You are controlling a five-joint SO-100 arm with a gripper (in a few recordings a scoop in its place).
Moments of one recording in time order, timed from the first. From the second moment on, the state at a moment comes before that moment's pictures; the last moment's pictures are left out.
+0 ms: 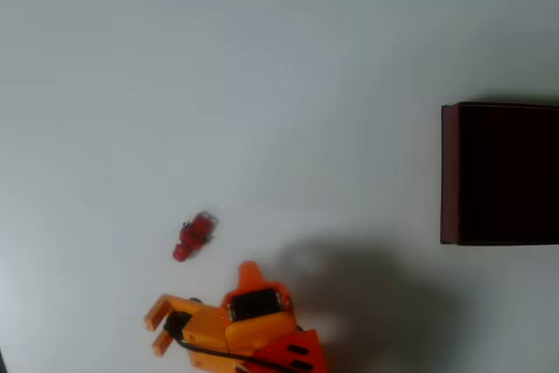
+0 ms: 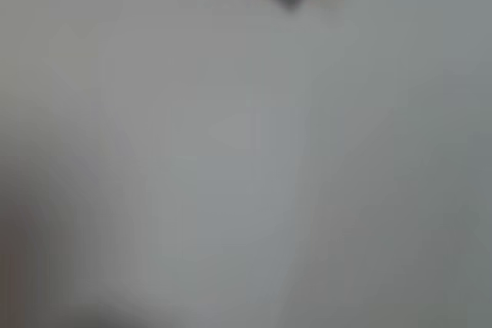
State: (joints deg) arm -17.0 191.2 172.1 76.6 0.6
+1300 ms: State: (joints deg) arm -19.3 191.2 172.1 76.3 3.6
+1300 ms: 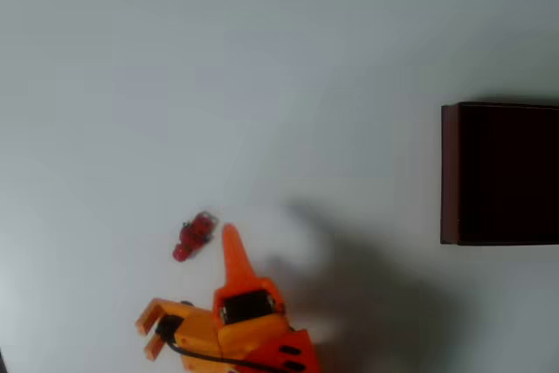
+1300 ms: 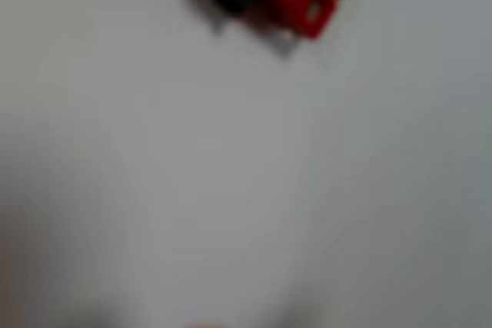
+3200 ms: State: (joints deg) arm -29.1 161.5 146.7 86.4 116.5
